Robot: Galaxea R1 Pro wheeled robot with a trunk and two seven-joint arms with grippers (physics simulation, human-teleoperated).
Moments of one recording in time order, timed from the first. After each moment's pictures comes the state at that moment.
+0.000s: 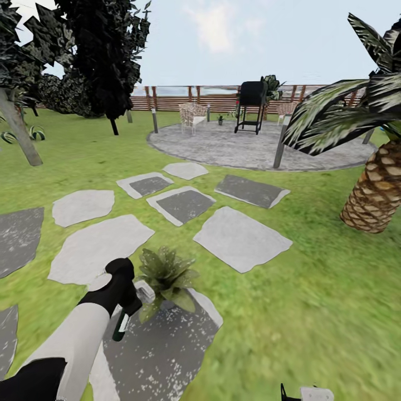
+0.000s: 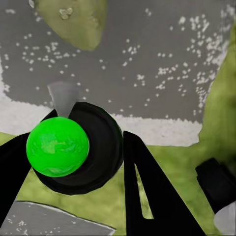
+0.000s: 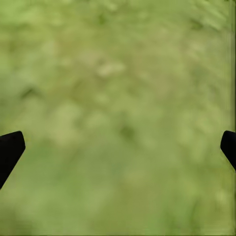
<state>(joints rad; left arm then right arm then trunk) -0.85 -0.03 0.08 -0.69 -1.44 0.79 -1.25 -0.30 -0.02 -0.55 -0.20 0.57 -0.60 -0.13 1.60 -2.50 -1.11</state>
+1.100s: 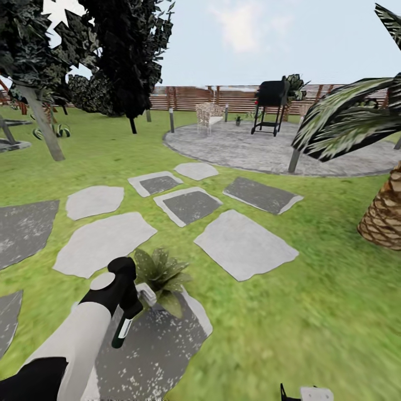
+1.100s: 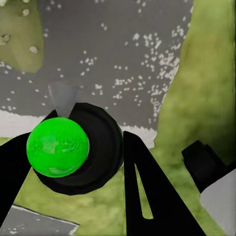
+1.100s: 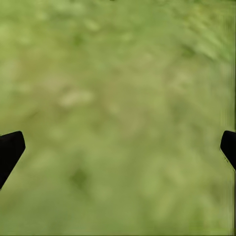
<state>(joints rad) -0.85 -0.03 0.06 -0.70 -1.52 0.79 -1.39 -0.30 -0.02 -0.55 -0.19 0.57 -0.60 -0.13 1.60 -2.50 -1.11</state>
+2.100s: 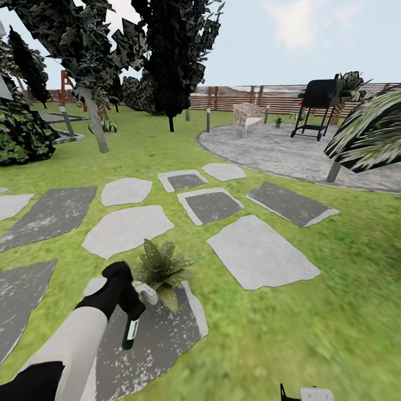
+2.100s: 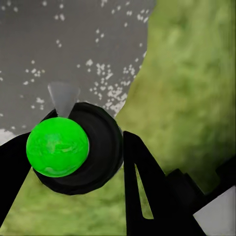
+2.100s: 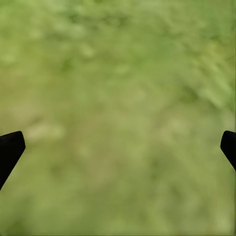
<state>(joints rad) -0.83 -0.02 0.12 -0.69 -1.34 0.79 -1.29 -0.30 -0.02 -0.55 -0.19 0.57 -0.60 -0.13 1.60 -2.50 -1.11</state>
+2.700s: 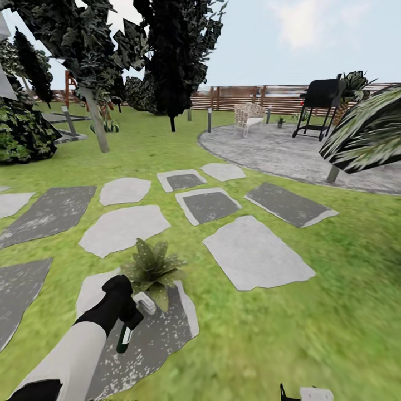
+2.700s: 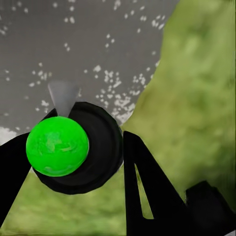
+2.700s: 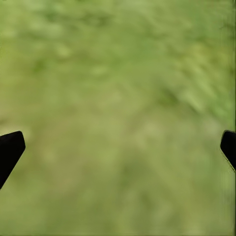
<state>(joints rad) -0.75 -0.03 0.12 -0.69 -1.25 0.79 -1.03 -0.30 -0.02 -0.55 -0.19 0.57 -0.60 -0.13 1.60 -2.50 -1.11</state>
